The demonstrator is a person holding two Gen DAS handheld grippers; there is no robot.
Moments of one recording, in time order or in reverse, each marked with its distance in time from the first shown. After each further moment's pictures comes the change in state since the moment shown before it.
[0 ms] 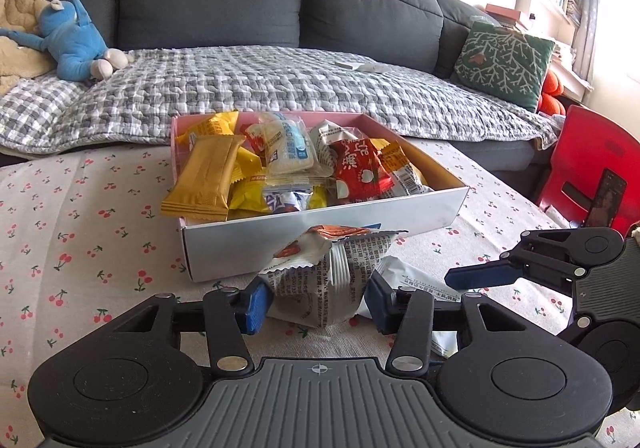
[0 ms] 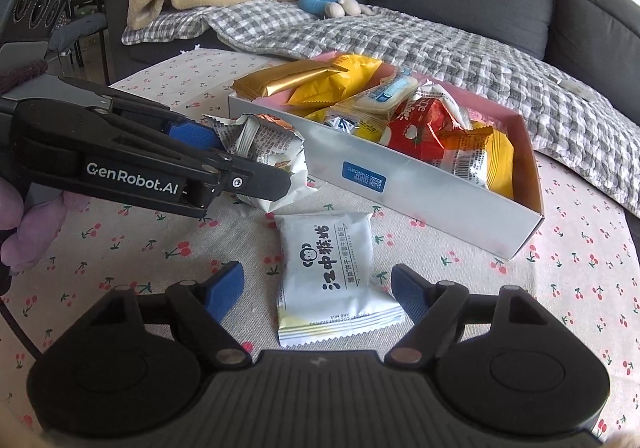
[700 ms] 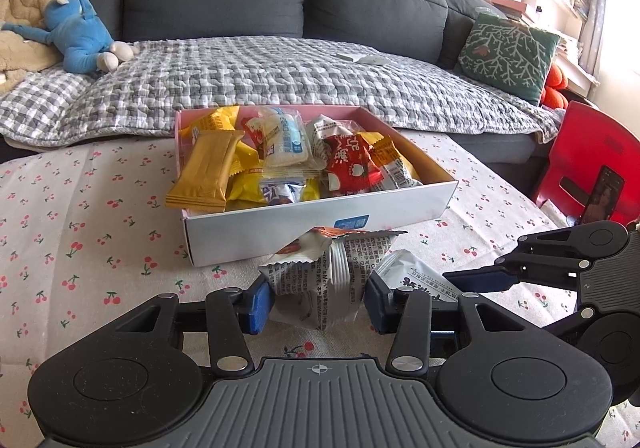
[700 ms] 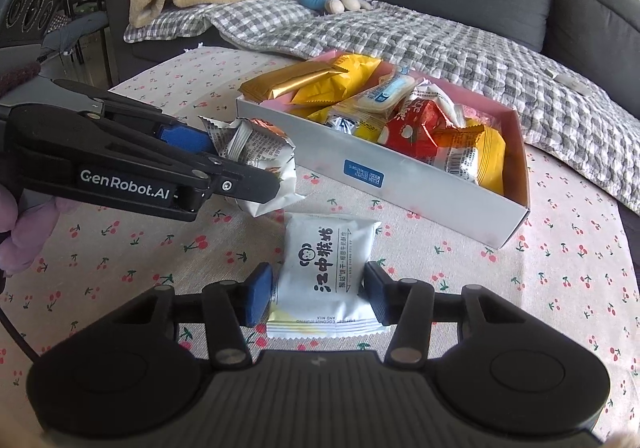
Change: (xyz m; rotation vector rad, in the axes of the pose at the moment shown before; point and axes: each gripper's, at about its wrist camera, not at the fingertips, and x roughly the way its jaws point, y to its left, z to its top) left arm -0.017 -0.011 0.005 -0.018 0.047 0.020; right arm -0.016 -0.001 0.005 0.029 0.034 0.006
